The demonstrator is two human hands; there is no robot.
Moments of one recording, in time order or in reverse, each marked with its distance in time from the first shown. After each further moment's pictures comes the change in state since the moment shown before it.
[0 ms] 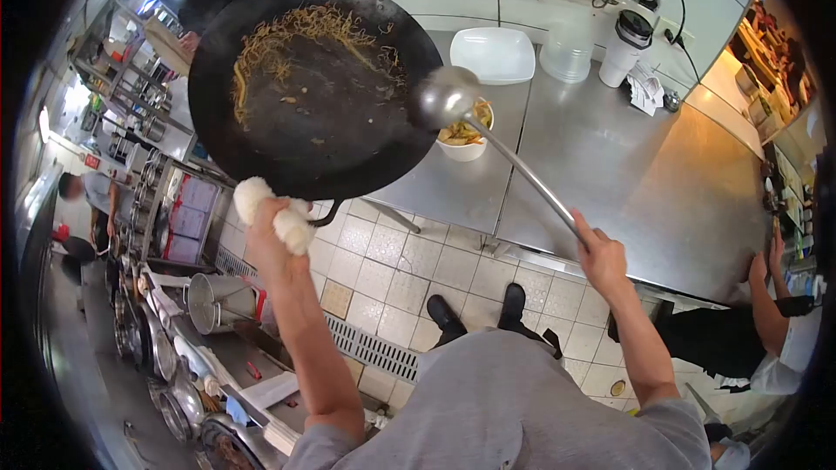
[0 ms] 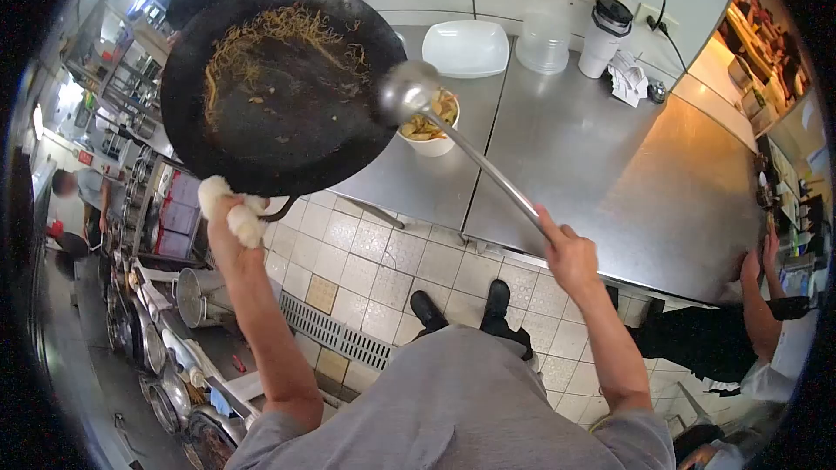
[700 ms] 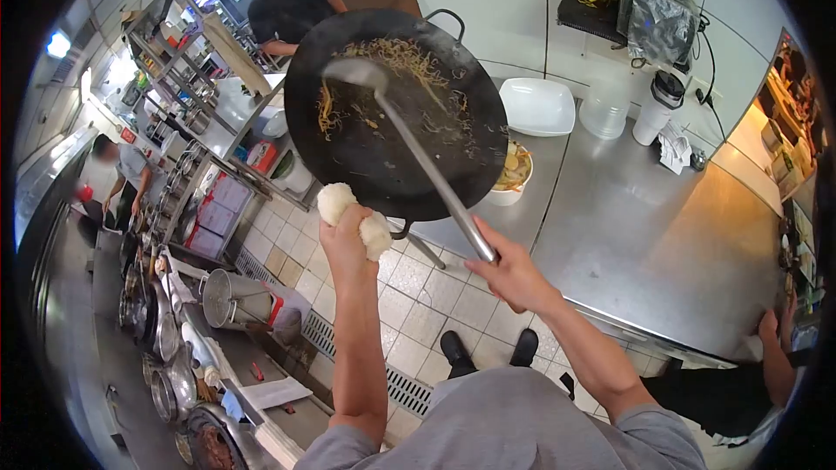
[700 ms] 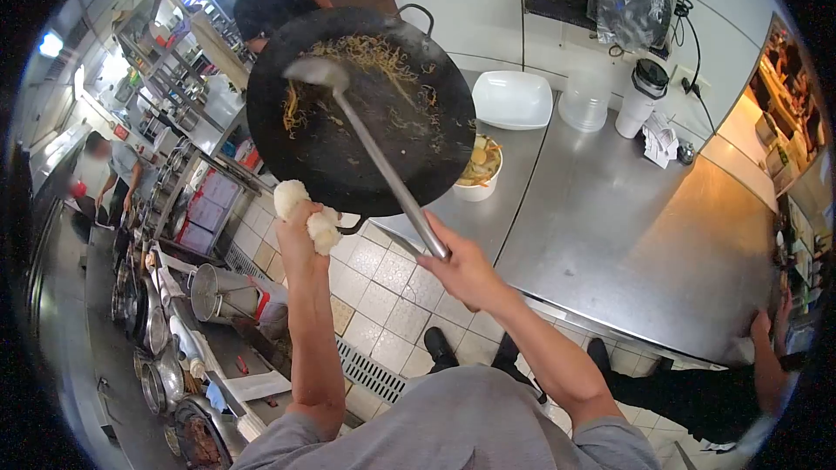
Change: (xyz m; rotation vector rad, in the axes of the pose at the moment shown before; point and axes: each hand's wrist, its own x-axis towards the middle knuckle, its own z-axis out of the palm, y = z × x) left_hand -0.005 -0.020 0.020 -0.018 -0.054 0.026; right_hand 0.085 -0.183 -0.004 1.125 -0.437 -0.057
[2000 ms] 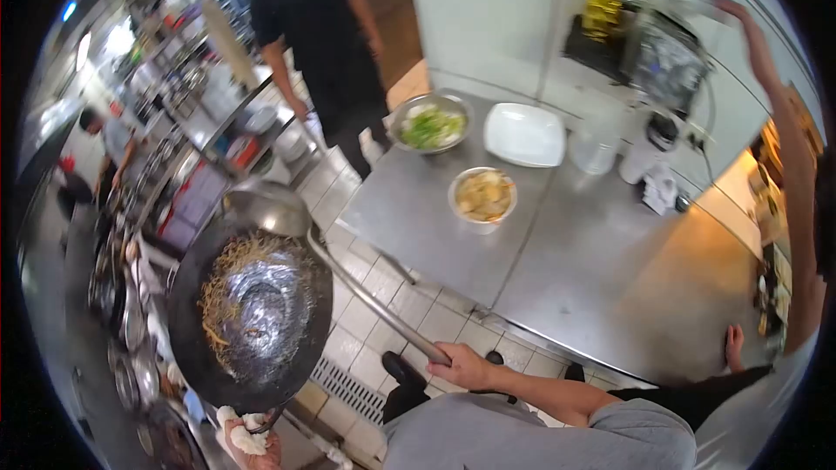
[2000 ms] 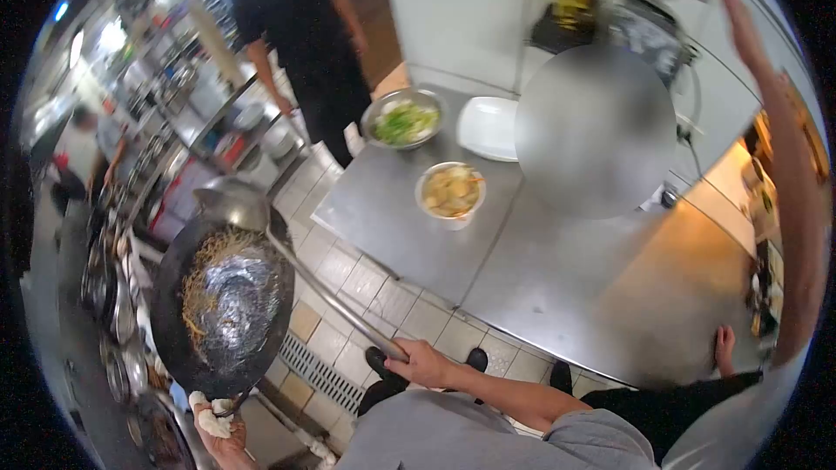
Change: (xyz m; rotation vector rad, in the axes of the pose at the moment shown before) left_hand -0.192 0.070 -0.258 -0.241 0.537 -0.196; right_hand -0.050 0.099 0.028 -0.095 -0.413 0.090
